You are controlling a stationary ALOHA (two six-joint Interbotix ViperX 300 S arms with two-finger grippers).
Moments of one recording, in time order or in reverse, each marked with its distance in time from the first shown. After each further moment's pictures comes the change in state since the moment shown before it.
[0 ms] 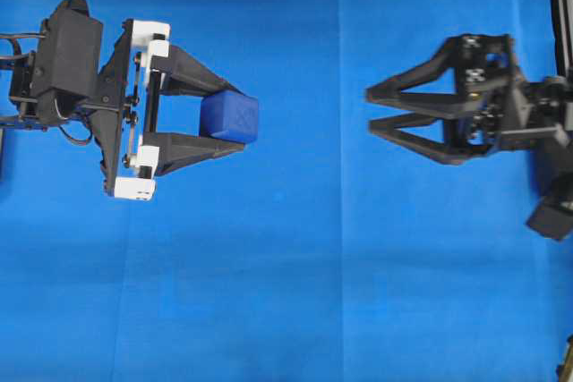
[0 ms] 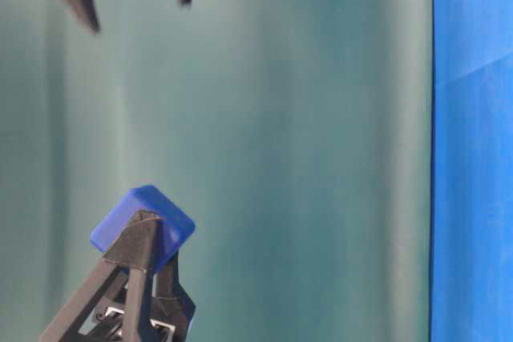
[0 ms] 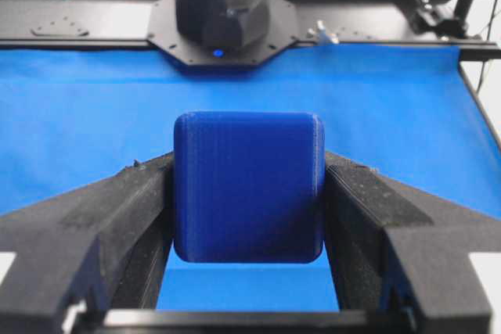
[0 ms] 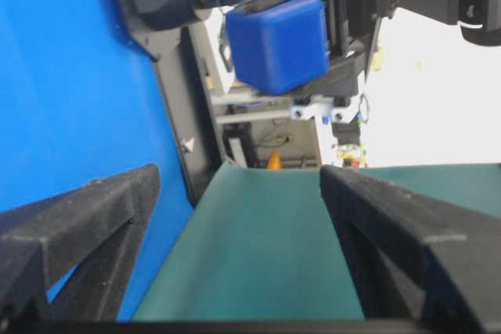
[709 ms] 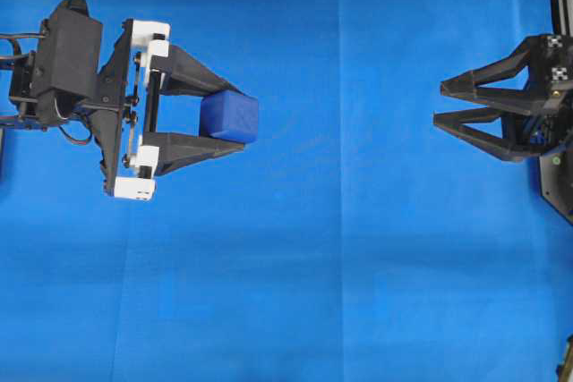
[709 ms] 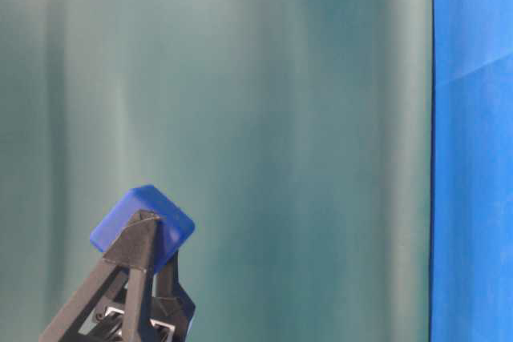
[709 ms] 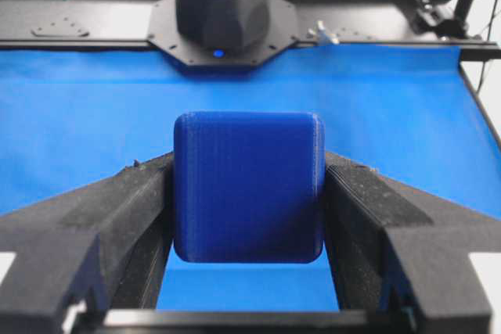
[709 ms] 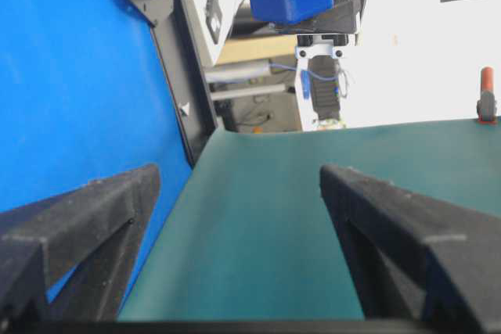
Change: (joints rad) left arm 0.000 0.000 0.000 0.002 0.000 0.002; right arm 0.000 -0.311 0.229 0.002 0.063 0.003
